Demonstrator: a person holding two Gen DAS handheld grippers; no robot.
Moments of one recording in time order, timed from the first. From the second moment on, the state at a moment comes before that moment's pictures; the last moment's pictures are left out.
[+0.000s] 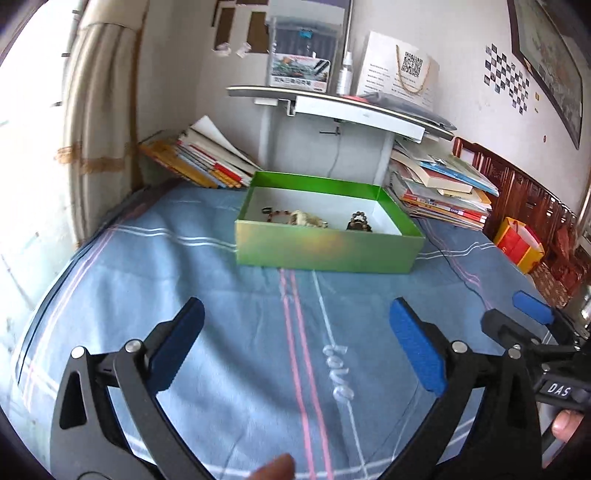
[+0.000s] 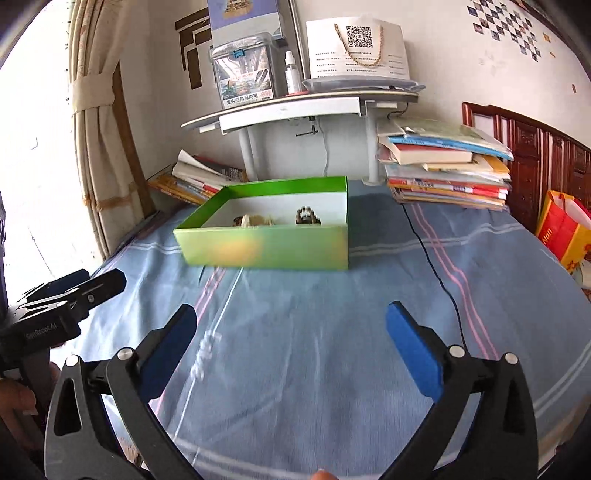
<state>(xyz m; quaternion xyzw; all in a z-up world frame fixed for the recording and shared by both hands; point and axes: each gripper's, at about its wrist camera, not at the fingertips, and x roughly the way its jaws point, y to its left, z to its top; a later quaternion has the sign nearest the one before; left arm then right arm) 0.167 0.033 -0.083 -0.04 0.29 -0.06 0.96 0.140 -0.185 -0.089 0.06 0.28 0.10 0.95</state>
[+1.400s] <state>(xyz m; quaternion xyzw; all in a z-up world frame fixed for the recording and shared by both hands) 0.141 0.023 -0.126 -0.02 0.33 -0.03 0.94 0.115 -0.174 -0.119 0.05 0.31 0.09 0.94</state>
